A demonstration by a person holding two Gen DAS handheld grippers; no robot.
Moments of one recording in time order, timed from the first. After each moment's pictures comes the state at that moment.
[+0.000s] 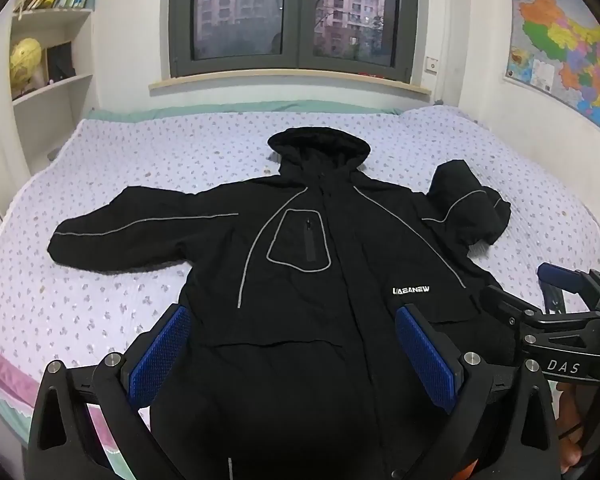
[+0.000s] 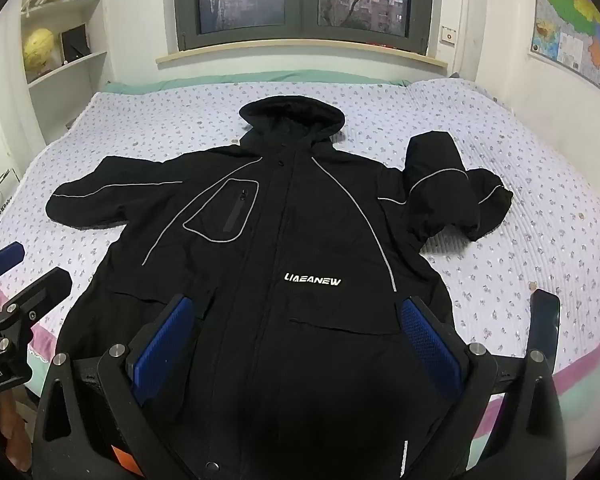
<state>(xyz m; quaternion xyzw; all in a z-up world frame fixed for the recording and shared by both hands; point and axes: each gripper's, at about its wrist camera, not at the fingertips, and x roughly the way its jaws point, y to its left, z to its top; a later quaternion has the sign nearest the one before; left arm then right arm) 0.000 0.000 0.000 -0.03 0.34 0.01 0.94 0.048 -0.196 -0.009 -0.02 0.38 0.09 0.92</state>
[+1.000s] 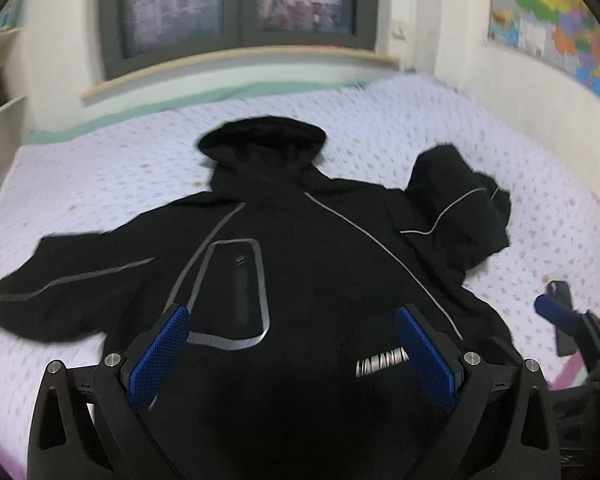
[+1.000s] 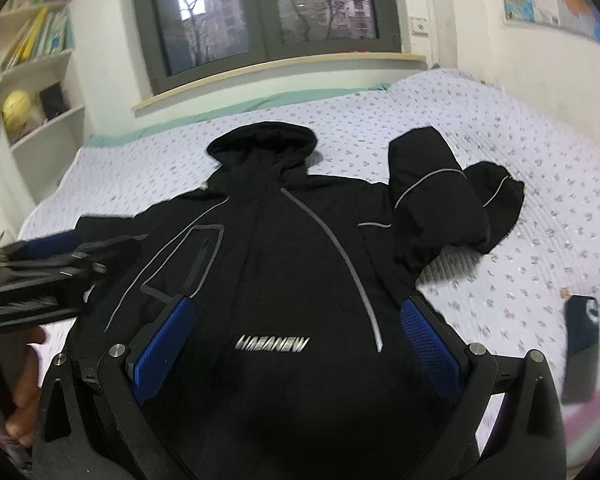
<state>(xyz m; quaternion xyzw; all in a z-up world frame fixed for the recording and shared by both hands) 0.187 -0.083 -0.023 0.02 0.38 -0.06 0.92 0.150 -0.274 -0.056 0.09 0.33 0.09 0.94</state>
